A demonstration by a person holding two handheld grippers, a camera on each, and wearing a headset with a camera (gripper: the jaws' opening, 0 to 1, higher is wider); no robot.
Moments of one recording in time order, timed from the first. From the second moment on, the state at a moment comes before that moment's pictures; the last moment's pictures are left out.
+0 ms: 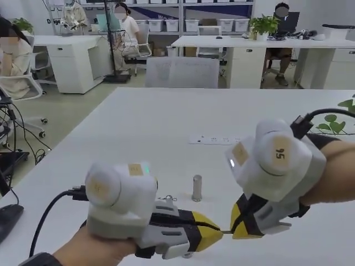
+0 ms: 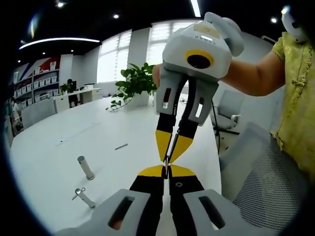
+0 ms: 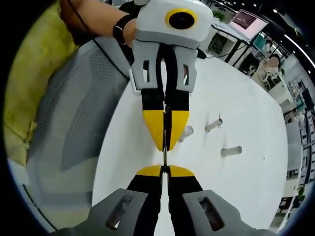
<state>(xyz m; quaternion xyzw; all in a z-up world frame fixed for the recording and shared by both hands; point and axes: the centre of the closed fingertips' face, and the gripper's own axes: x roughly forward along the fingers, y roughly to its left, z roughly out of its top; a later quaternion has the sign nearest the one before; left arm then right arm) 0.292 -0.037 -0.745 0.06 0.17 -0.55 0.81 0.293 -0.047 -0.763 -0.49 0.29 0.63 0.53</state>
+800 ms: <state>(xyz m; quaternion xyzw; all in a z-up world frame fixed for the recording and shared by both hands) 0.297 -0.034 -0.745 0.08 0.15 -0.54 0.82 0.295 -0.050 -0.762 -0.48 0.30 0.62 0.54</state>
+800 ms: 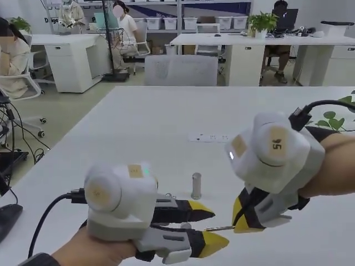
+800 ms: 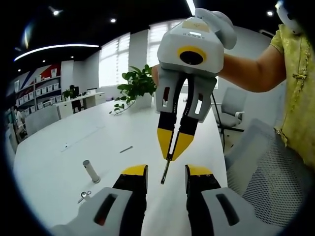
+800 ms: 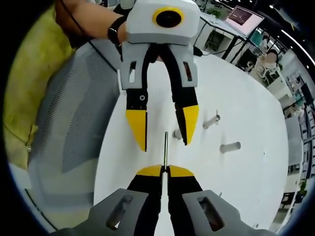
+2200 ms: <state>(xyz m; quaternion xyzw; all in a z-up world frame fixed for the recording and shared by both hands) 0.336 0.014 -0.811 0.10 0.24 -0.44 0.86 0.316 -0.058 -0.773 -0.45 0.30 0.61 0.57</state>
